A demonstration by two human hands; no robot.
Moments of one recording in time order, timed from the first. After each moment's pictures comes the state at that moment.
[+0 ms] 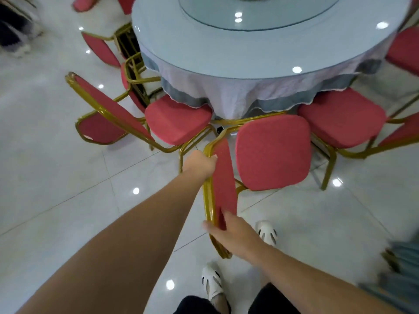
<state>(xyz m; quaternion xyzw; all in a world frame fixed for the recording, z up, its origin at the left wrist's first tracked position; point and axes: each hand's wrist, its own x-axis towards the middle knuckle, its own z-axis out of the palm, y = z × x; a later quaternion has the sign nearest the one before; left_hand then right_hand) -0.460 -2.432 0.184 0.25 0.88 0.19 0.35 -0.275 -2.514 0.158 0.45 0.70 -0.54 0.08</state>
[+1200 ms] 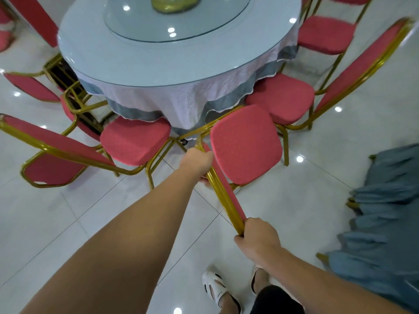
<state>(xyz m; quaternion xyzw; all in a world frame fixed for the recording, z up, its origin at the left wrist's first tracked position) -0.379 -2.426 0.218 0.32 0.80 0.18 0.47 -0.198 -2.562 0.149 0.65 0.68 -0.32 0.11</state>
